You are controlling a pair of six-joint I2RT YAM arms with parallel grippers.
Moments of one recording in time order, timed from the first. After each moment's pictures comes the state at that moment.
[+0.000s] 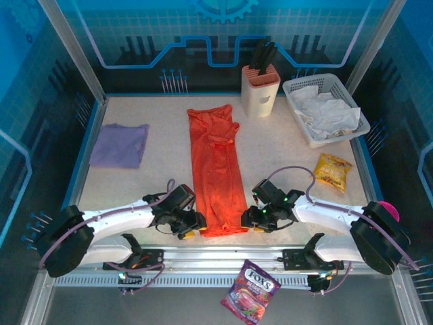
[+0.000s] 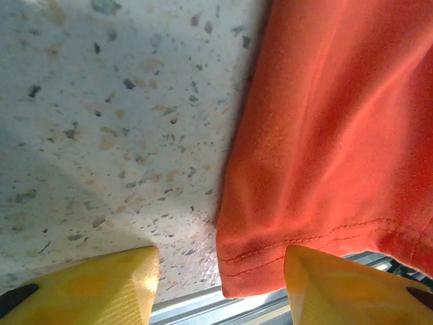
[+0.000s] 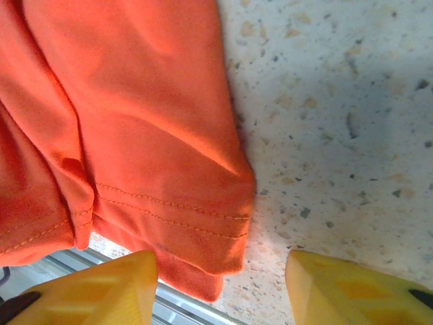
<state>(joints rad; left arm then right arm) -0.80 1.22 0.46 -0.43 0.40 -1.27 0.77 1.25 0.50 -0.48 -0.40 0.96</state>
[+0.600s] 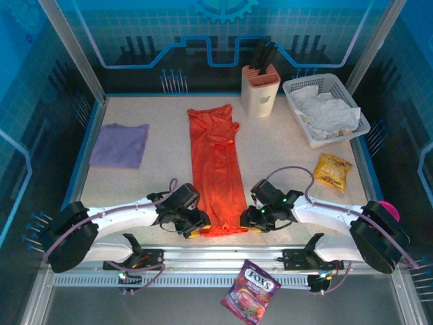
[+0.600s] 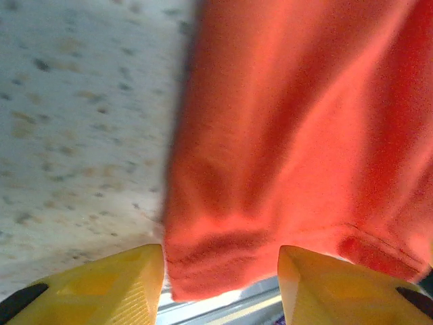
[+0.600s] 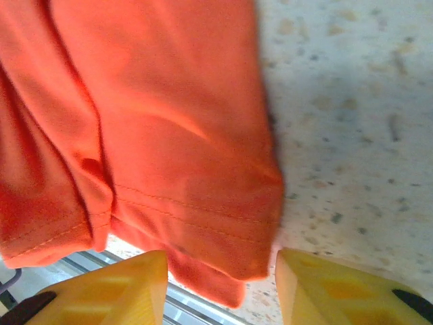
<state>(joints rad) -0.83 1.24 0.49 -0.39 0.40 -1.36 0.79 1.25 0.50 -0.44 -0.40 0.98</state>
